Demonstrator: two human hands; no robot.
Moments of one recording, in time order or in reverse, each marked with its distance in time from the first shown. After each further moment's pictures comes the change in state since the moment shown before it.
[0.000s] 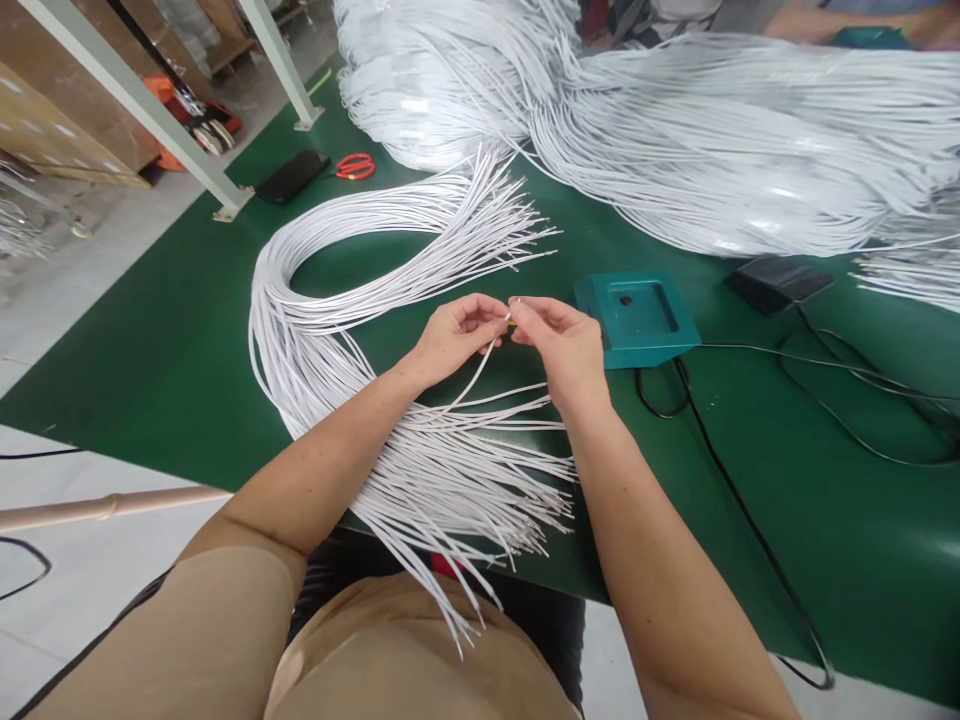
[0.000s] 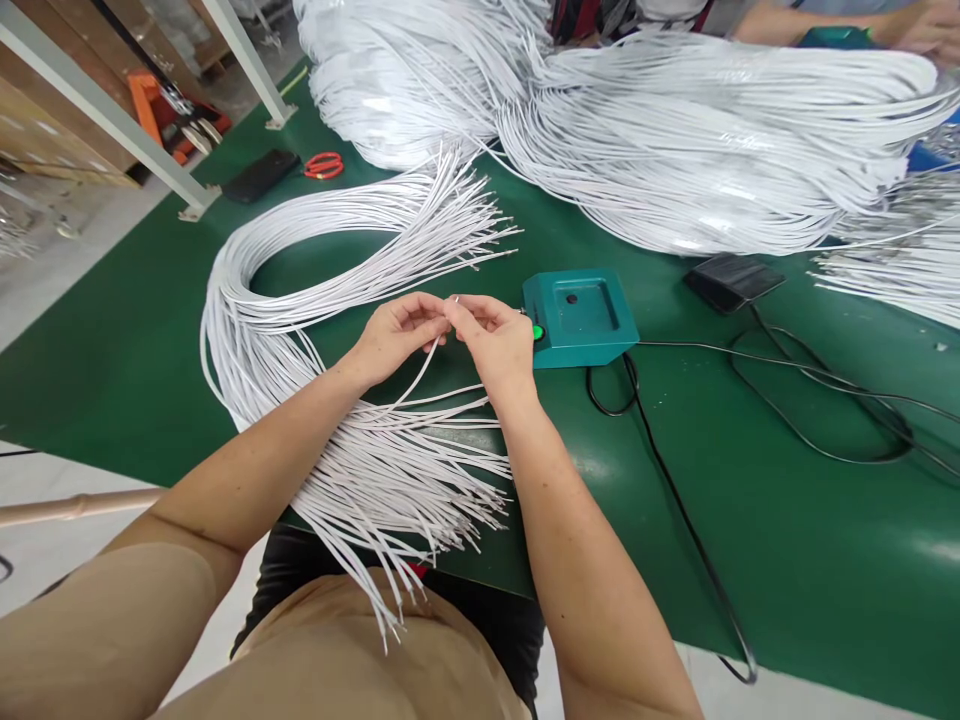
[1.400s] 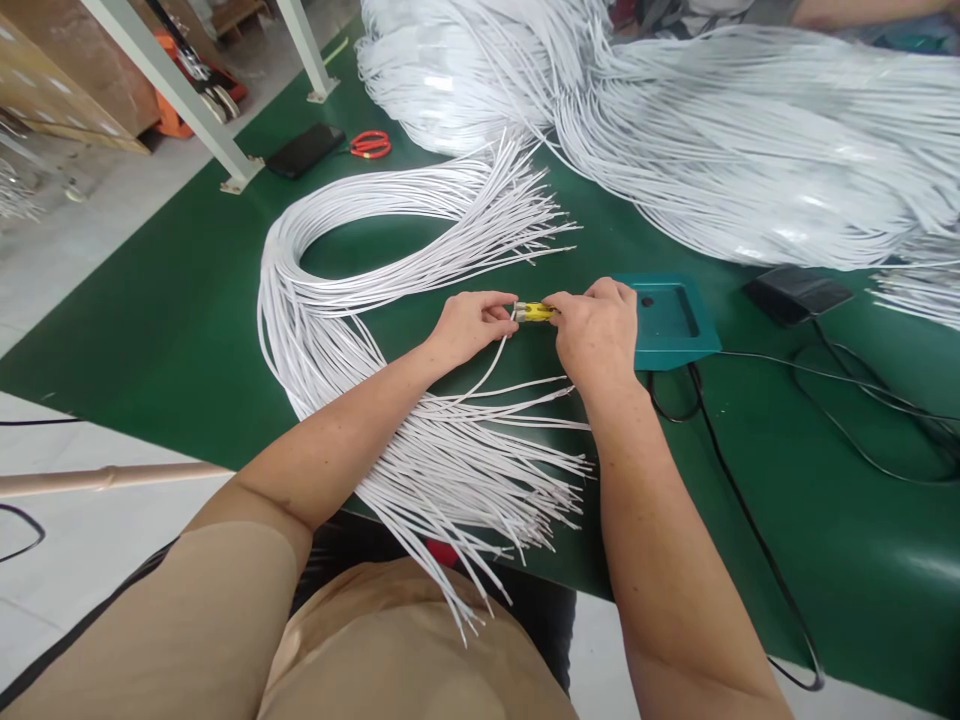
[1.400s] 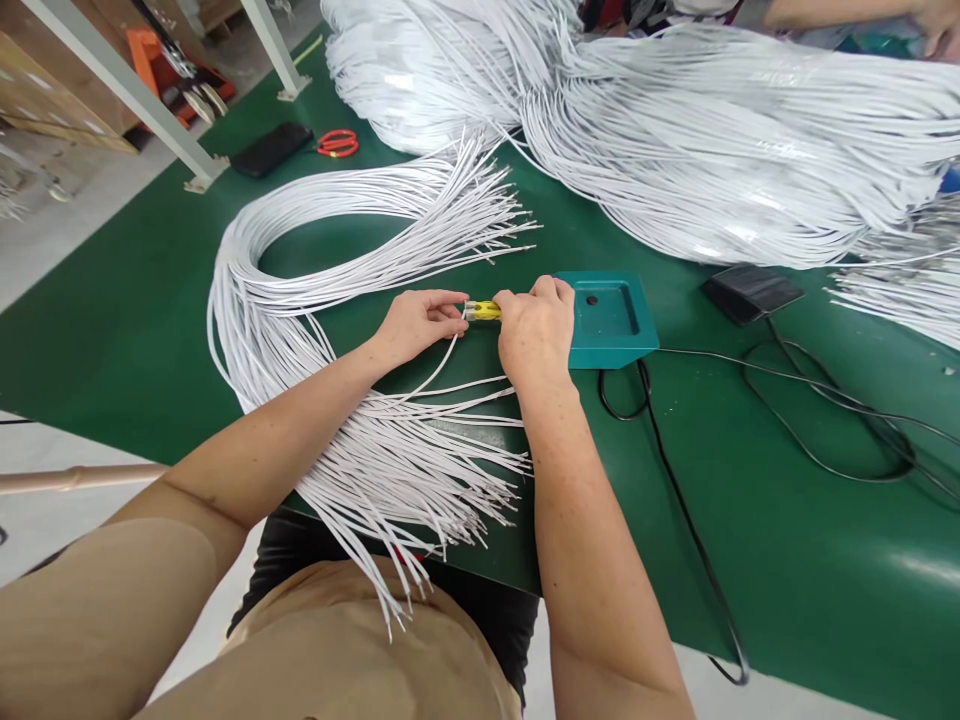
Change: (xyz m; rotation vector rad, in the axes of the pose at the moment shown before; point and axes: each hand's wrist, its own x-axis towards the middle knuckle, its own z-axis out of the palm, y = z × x) left_hand 0.017 -0.022 -0.013 0.367 0.098 -0.086; right_hand 0.032 0.012 -0.023 -1.404 -0.094 -0.597
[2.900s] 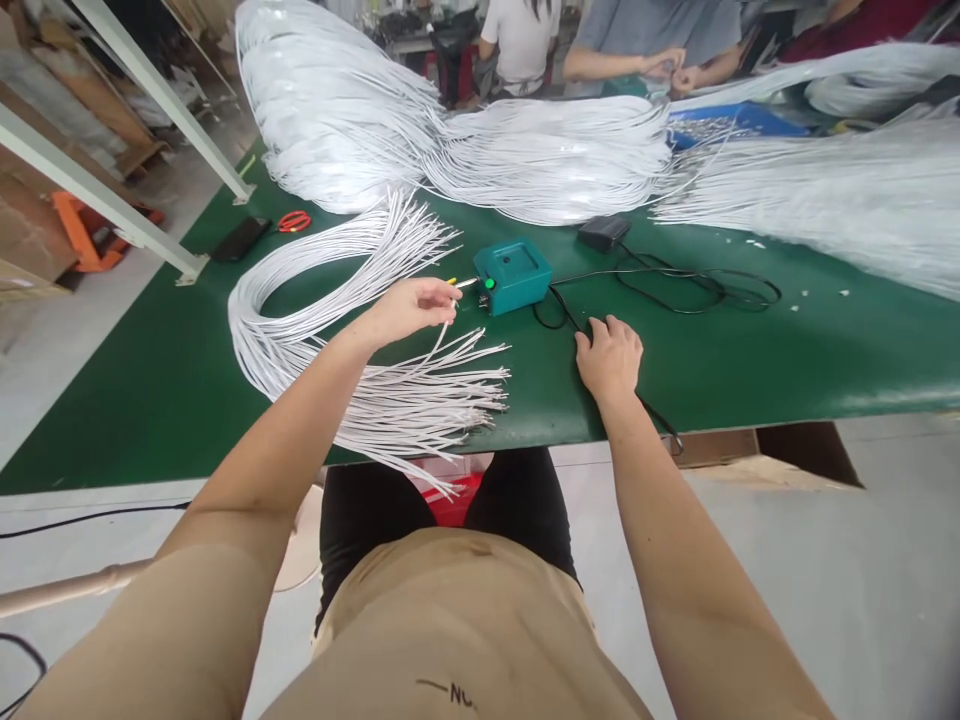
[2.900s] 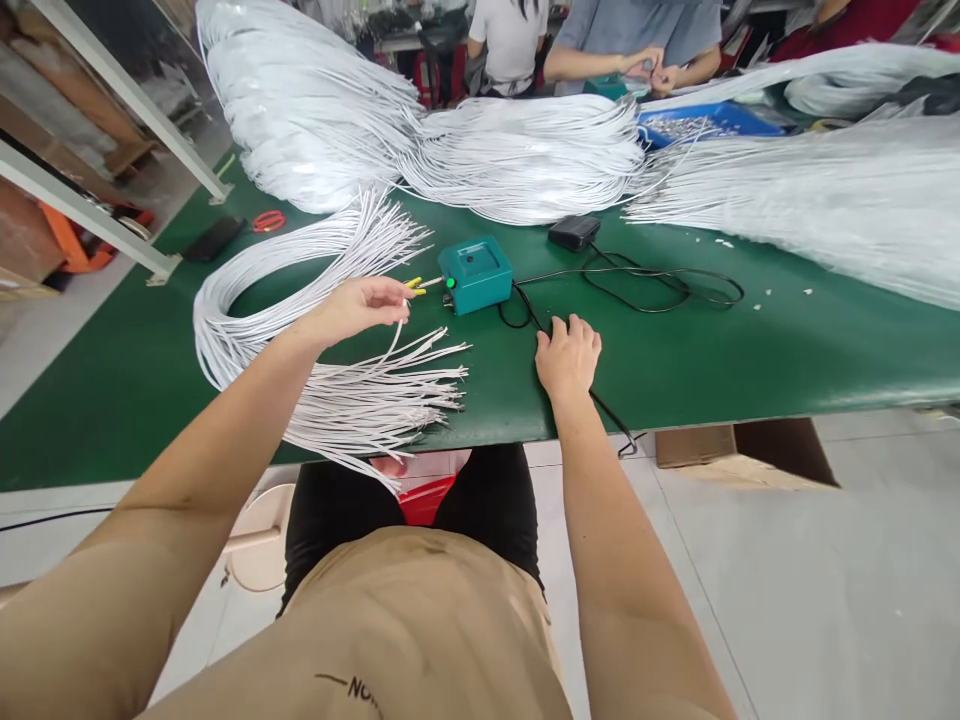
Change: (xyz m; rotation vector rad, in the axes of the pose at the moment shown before) left_hand -0.065 0.085 -0.008 0.115 -0.415 0.191; right_hand -0.202 0.062 -0.045 -0.168 0.121 0.696
